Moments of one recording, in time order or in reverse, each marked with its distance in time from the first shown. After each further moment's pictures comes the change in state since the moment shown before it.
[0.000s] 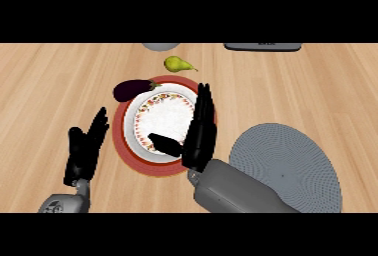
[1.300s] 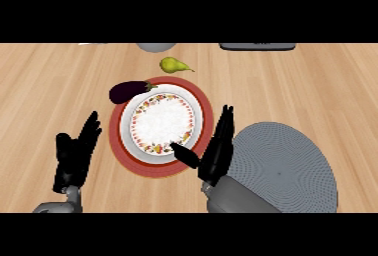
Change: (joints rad) left arm 0.053 0.000 0.041 -0.055 -0.004 -0.034 0.009; right arm 0.197 0.005 -0.047 0.034 0.293 -0.069 0.207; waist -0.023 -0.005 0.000
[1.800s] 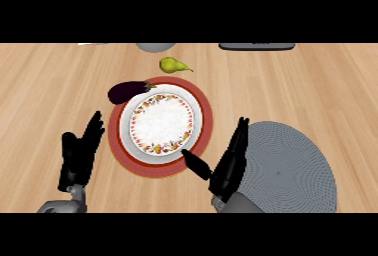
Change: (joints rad) left arm -0.011 -0.025 0.002 0.020 -0.023 0.007 -0.008; right arm 0.199 0.000 -0.099 -0.137 0.192 0.012 -0.015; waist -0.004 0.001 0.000
